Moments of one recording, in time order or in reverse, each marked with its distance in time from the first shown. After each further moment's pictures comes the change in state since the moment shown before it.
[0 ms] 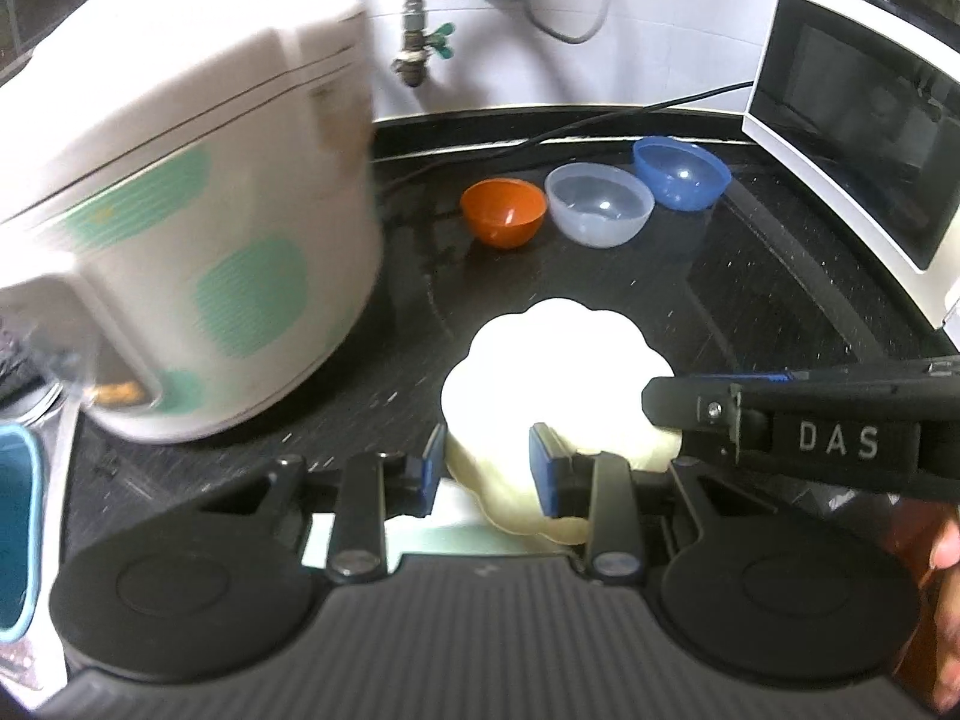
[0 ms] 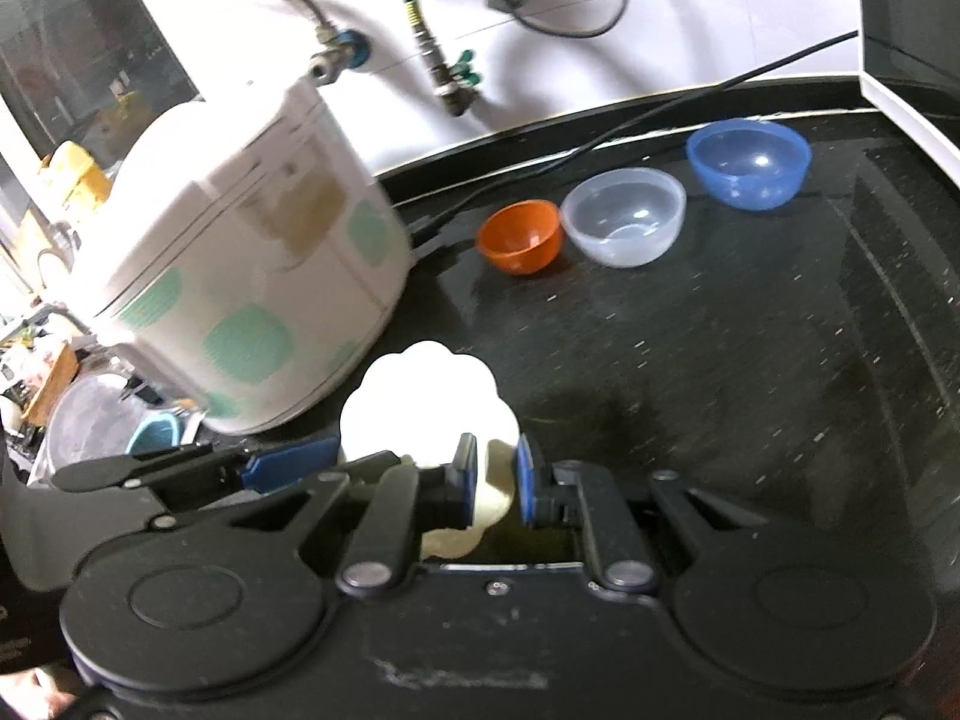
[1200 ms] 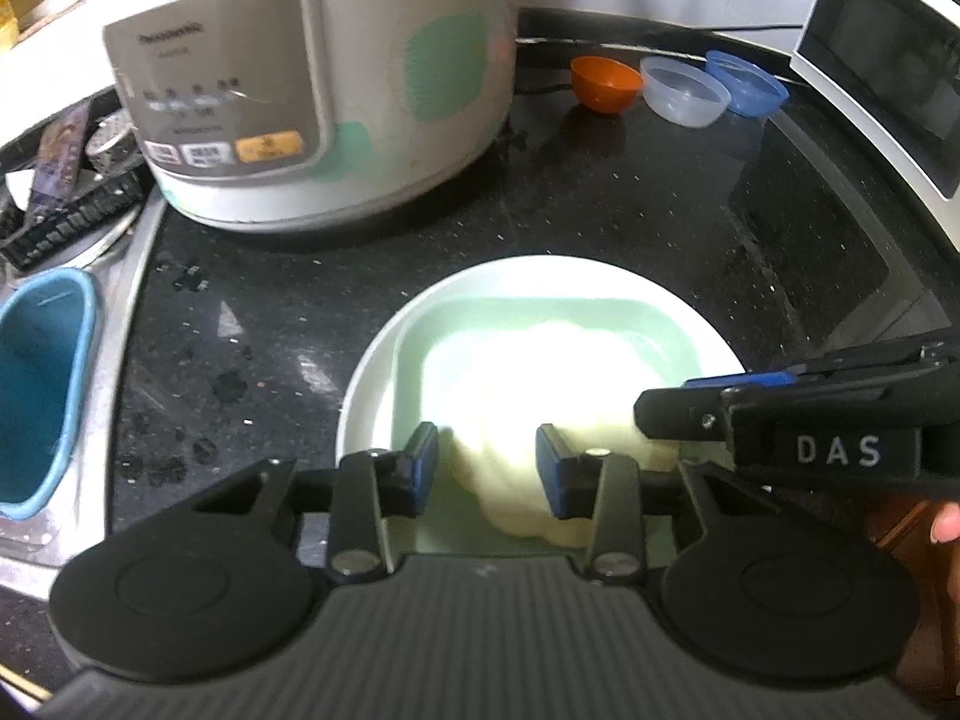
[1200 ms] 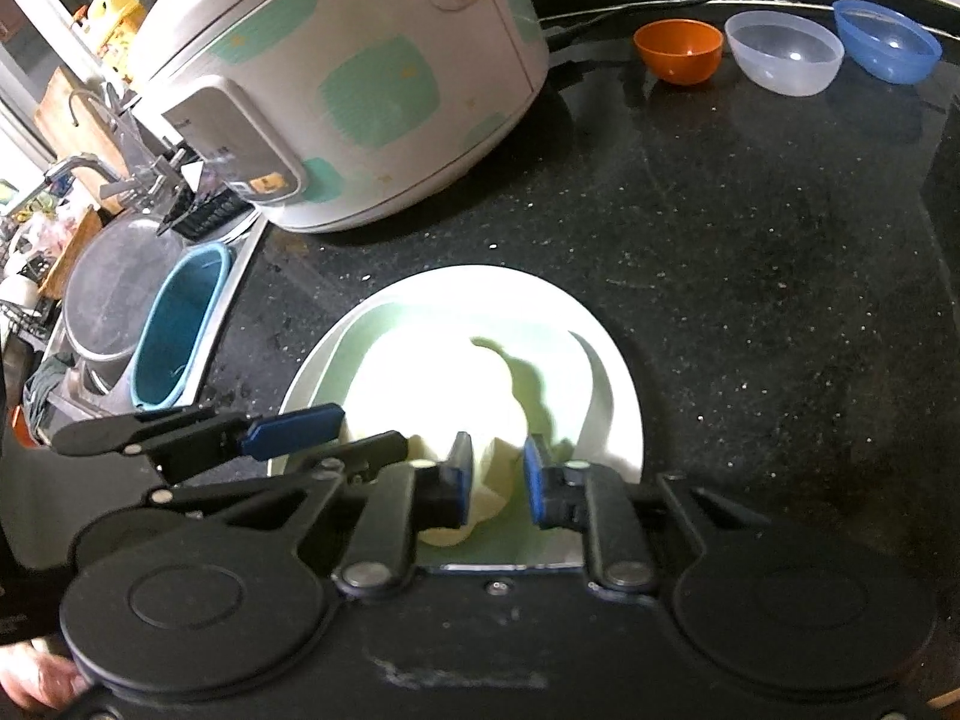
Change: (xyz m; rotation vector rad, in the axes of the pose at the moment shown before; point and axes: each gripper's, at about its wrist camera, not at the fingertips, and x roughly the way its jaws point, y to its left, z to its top) left arm -0.015 0.073 -0.076 -0.061 0.122 0.018; right arm 0.047 0.092 -0.065 -0.085 0.217 0.024
